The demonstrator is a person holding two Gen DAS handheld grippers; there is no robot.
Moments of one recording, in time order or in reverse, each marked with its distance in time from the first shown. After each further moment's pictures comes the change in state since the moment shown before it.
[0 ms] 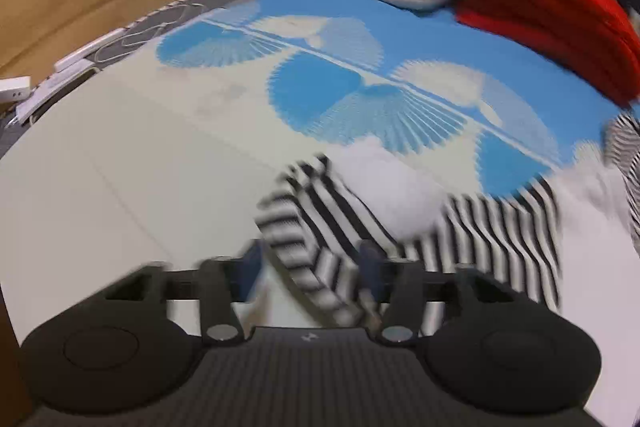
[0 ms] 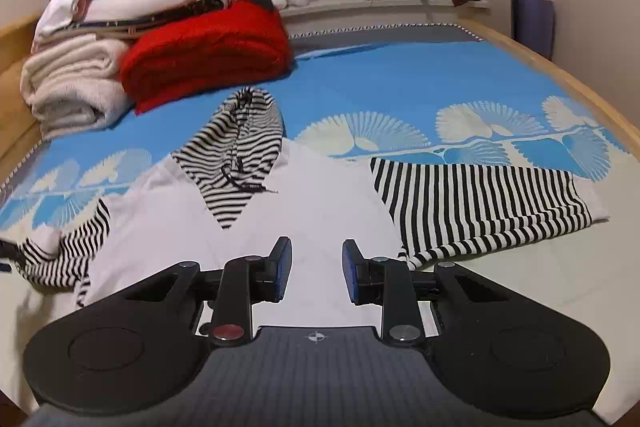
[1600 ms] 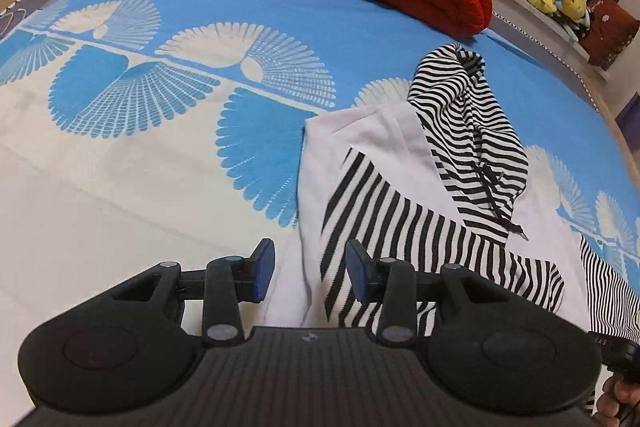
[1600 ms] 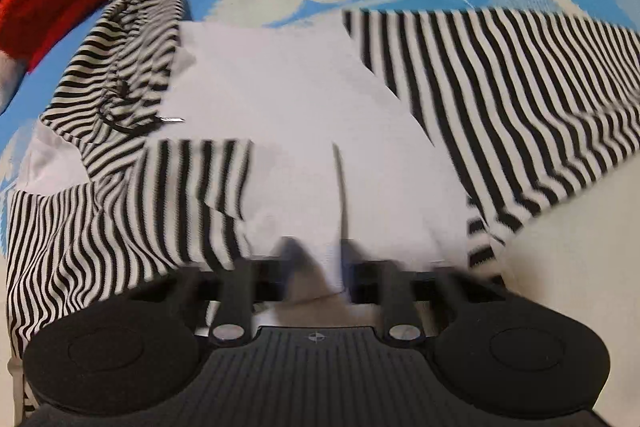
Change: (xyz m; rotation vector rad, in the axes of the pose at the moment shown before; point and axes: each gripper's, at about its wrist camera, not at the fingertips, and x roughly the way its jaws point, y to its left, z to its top) left arm -0.054 -0.129 0.018 0.195 0.151 -0.429; right arm 0.232 -0.015 0.007 0.245 0.376 -0.094
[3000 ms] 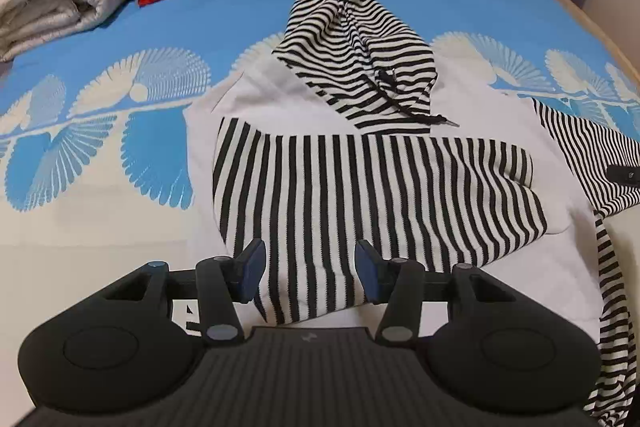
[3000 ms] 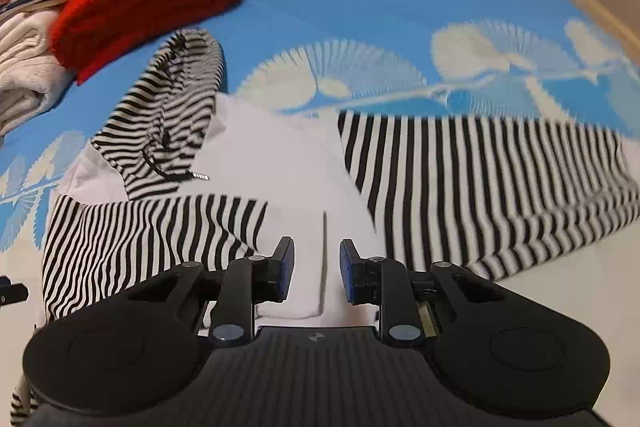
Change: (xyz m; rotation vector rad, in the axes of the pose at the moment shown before) left arm -0.019 -0.125 -0.059 0.426 0.039 0.015; right arm -0.078 -0.041 0.022 -0.151 -0.144 0.062
